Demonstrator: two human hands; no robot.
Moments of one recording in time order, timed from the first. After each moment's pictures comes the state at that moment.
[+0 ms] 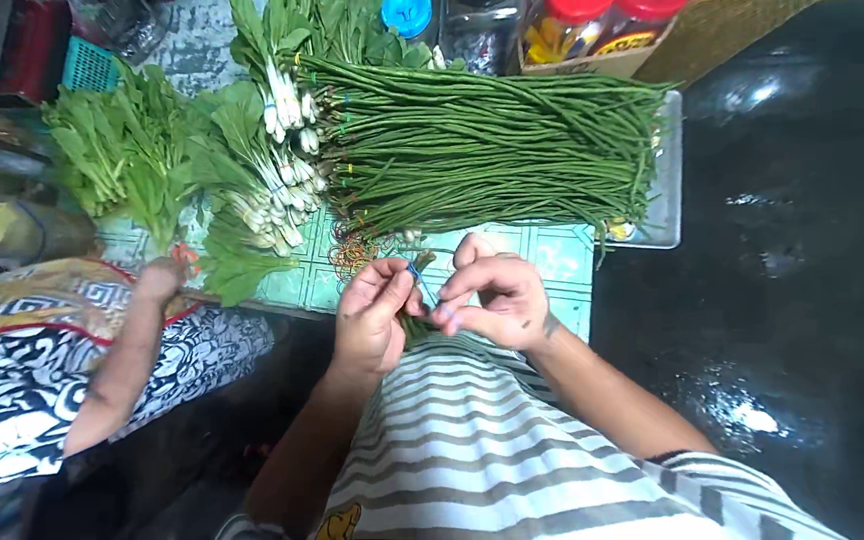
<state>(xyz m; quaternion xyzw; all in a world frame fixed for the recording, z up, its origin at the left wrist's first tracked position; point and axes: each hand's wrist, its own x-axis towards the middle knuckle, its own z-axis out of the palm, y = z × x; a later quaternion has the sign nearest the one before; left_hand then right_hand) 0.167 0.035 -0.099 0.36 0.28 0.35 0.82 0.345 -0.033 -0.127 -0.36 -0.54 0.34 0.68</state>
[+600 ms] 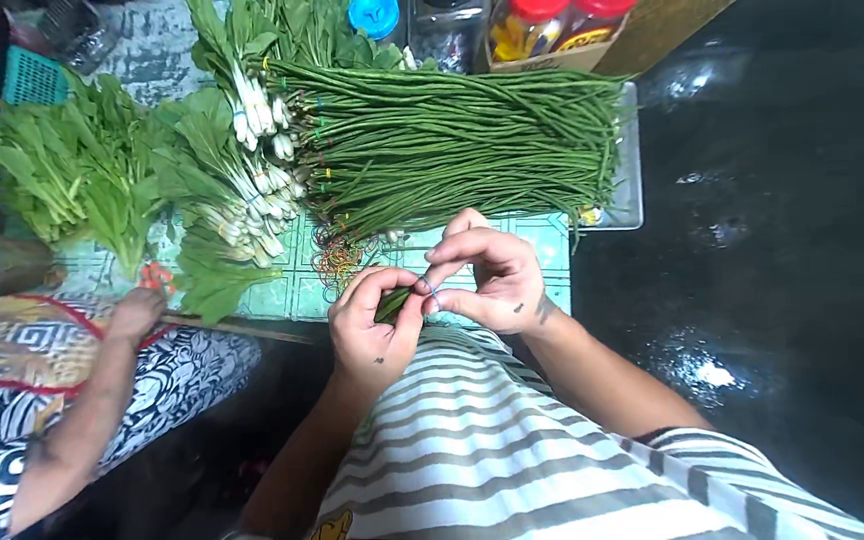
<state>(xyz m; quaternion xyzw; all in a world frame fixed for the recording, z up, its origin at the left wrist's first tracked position) 0.172 0.040 -0.098 0.72 0.26 0.41 0.50 0.352 -0.021 -0.110 -0.42 -0.56 0.27 0.66</state>
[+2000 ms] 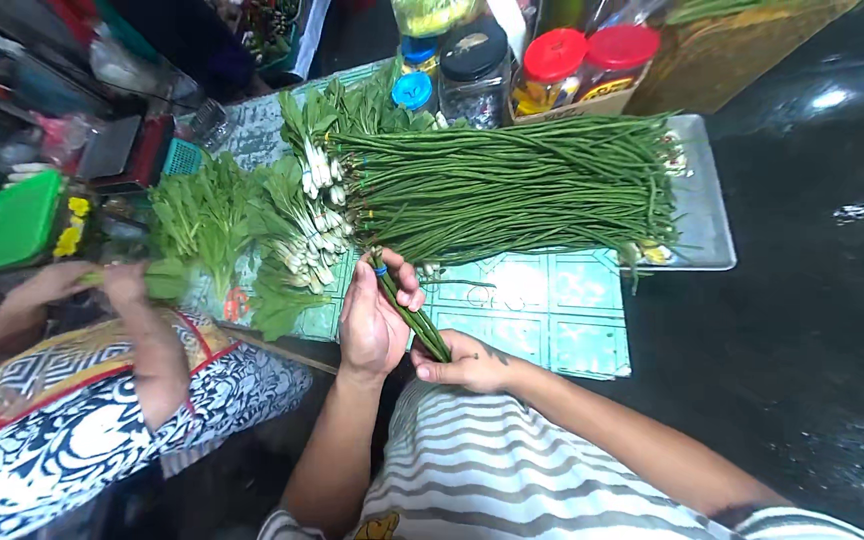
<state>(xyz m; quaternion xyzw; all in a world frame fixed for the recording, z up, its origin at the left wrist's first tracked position) 0.188 0.055 -0.066 0.43 0.18 0.38 0.80 0.301 -0.049 -0.179 -0.28 -0.51 0.63 0.51</state>
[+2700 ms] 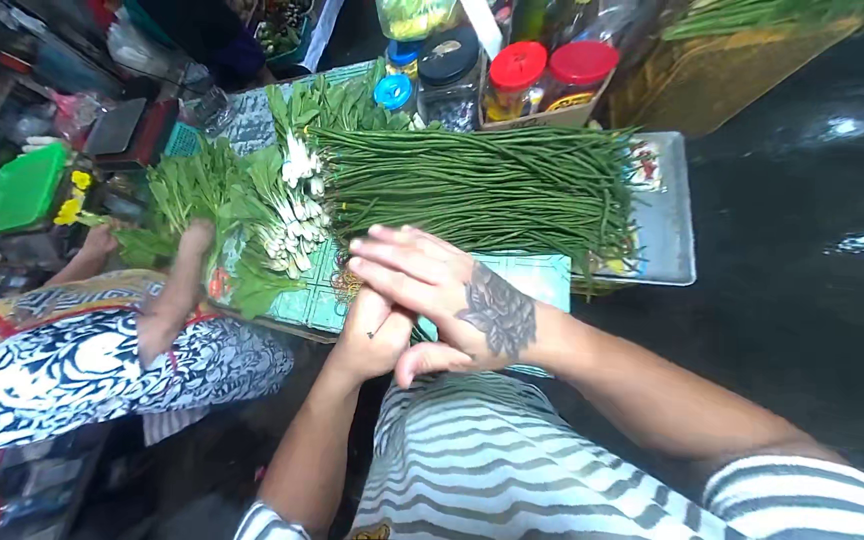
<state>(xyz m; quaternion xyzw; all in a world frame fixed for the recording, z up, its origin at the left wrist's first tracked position) 0.237 -0.016 -0.037 0.74 0.21 0.29 0.57 0.414 -0.072 -0.038 -0.42 -0.76 0.06 0.50</state>
